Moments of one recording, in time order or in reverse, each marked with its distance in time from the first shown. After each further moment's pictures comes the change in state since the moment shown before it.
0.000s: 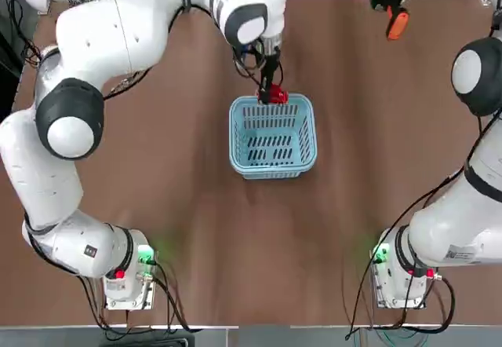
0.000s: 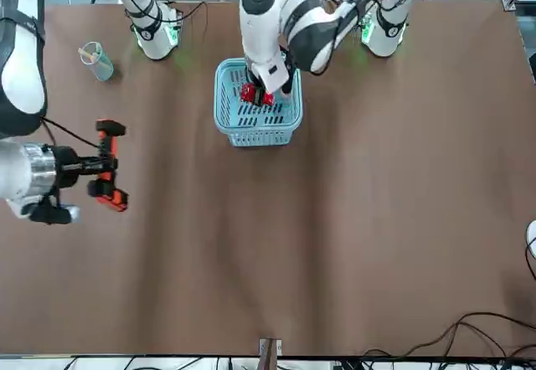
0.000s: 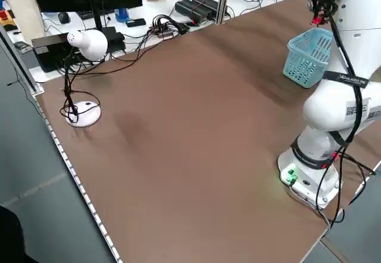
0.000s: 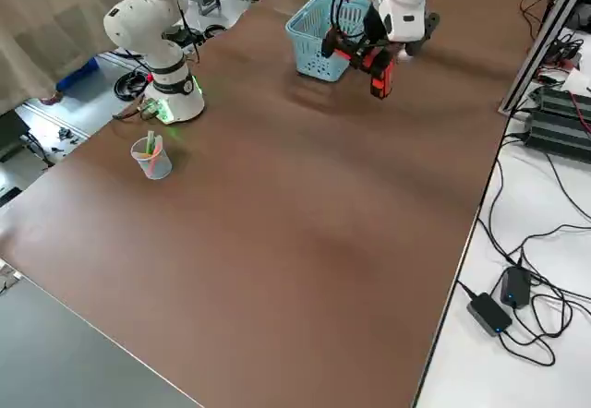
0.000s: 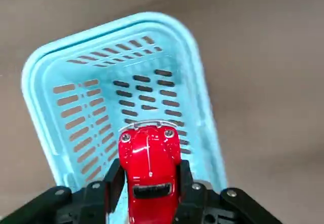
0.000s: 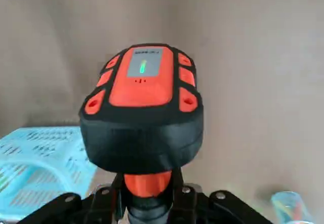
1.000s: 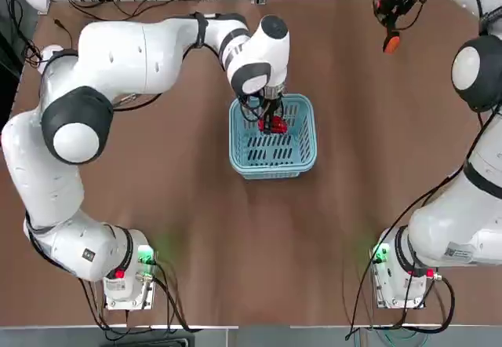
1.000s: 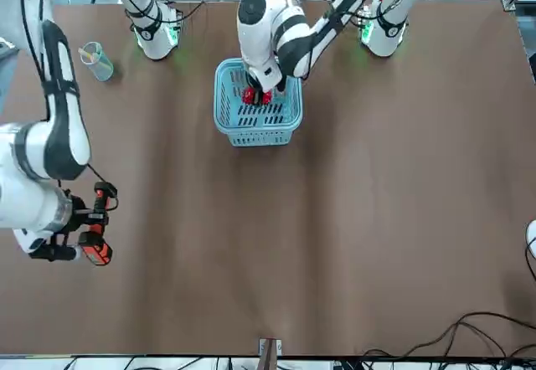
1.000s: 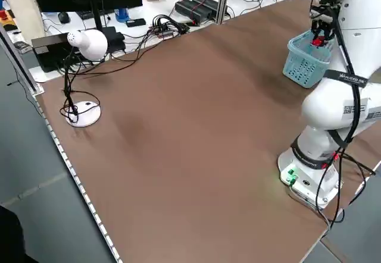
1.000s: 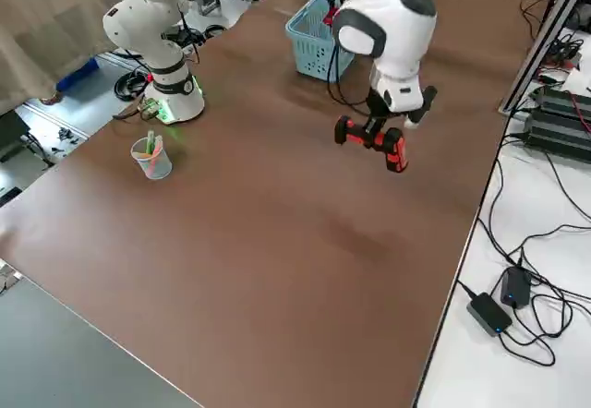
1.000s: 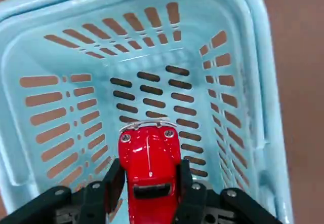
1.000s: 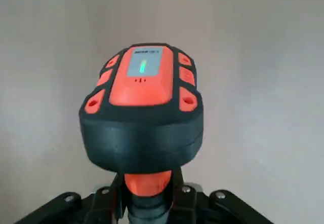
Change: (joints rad) left arm -0.069 0.014 0.069 -0.198 0.073 0.241 -0.123; right arm -0.048 0.047 -0.002 -0.349 -0.175 0.635 -0.082
